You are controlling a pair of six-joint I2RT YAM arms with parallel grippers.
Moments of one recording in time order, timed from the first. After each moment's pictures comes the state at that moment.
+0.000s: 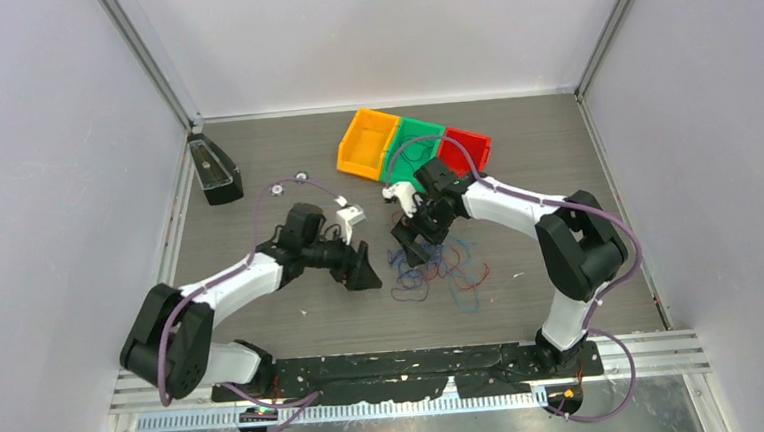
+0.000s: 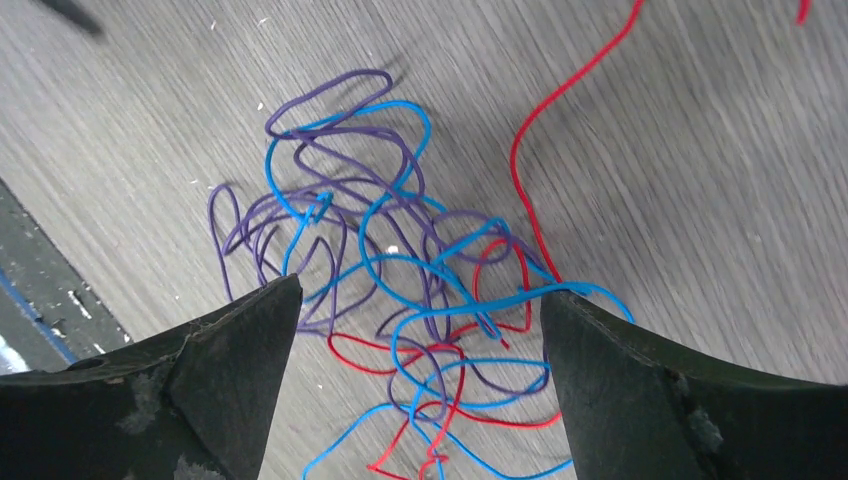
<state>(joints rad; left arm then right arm) -0.55 1.37 0.63 -0.06 0.77 -0.07 0.58 1.74 1.16 -0.60 -0.42 -0.29</state>
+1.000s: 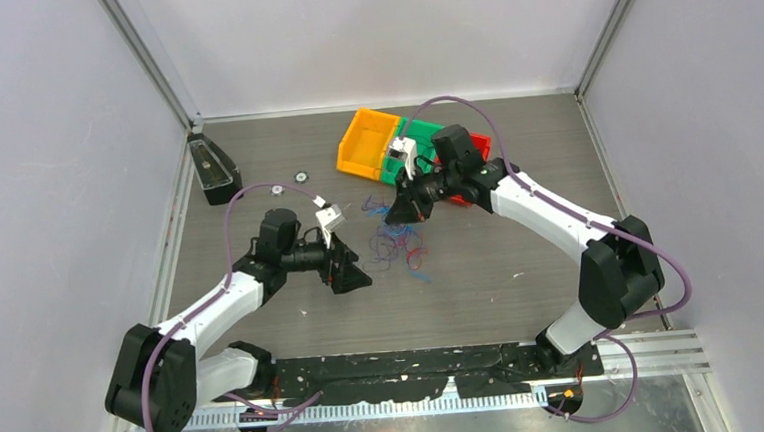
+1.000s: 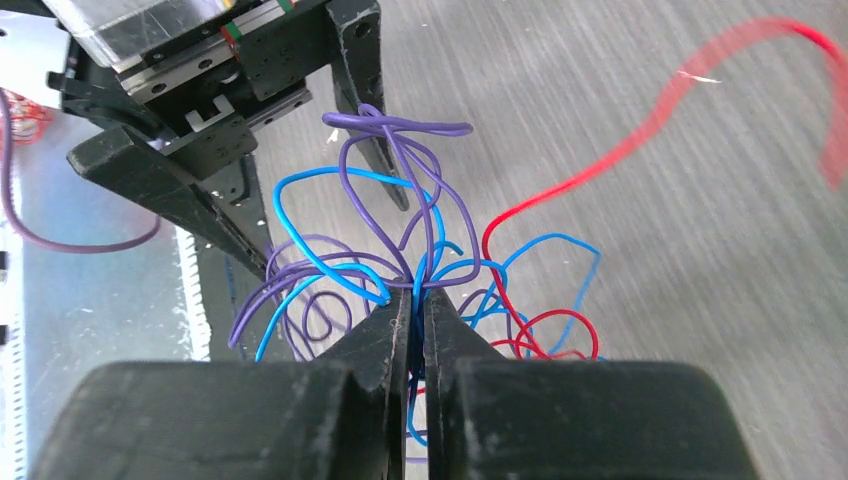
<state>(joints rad) -0.40 1.14 0.50 0.04 0.87 -0.02 0.56 1.56 1.23 -0.36 -0.77 -0.07</state>
